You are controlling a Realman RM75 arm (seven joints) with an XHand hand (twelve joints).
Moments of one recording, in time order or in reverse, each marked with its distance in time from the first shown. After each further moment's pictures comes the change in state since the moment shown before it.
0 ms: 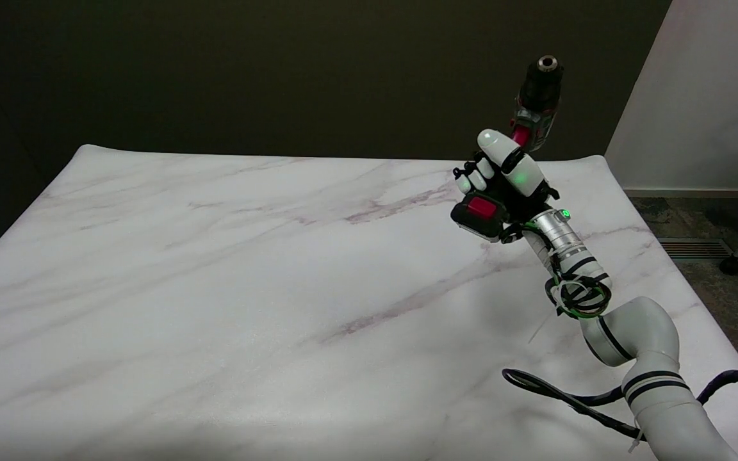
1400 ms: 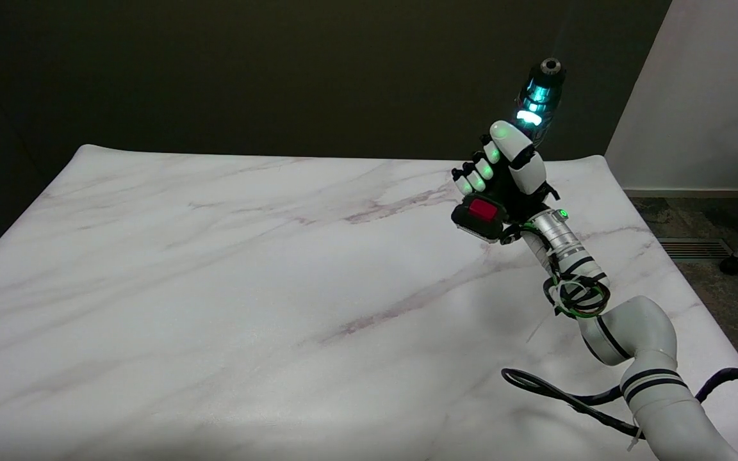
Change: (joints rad) arm 0.009 0.005 -0.010 -0.021 0.014 -0.016 0.000
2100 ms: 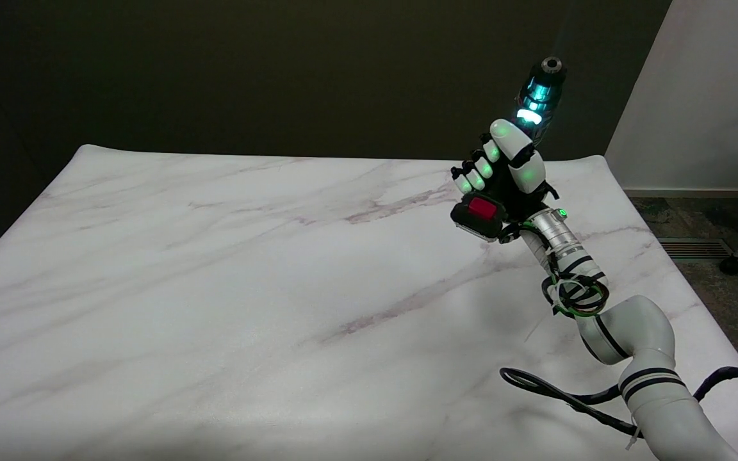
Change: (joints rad) arm 0.005 -0.001 -0.005 -0.005 0.012 0.000 0.000
